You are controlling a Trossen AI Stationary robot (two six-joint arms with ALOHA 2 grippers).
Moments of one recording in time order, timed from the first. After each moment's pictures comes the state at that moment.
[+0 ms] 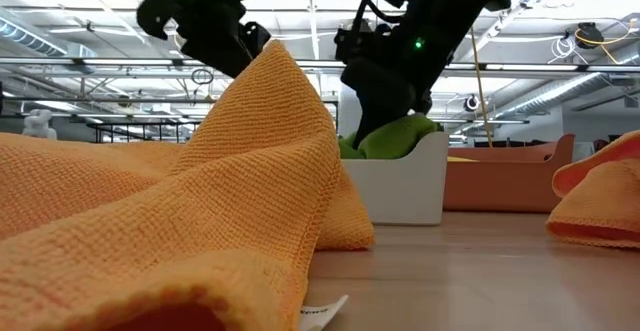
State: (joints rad) left arm -0.16 1.42 0.92 -0.28 -0.10 0.20; right arm 0.18 1.83 1.18 -0.43 0.47 0.44
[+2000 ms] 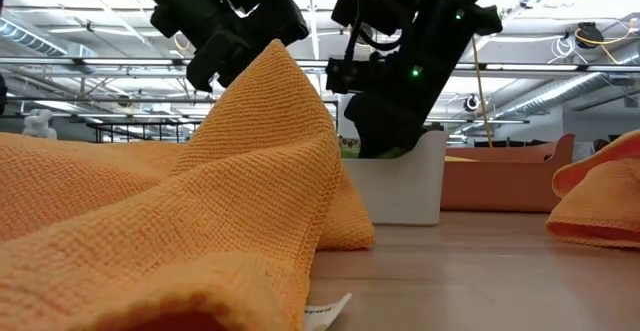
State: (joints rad) left arm -0.03 1.62 0.92 -0.08 0.06 0.27; right arm 0.18 1.91 1.18 -0.39 0.36 0.36
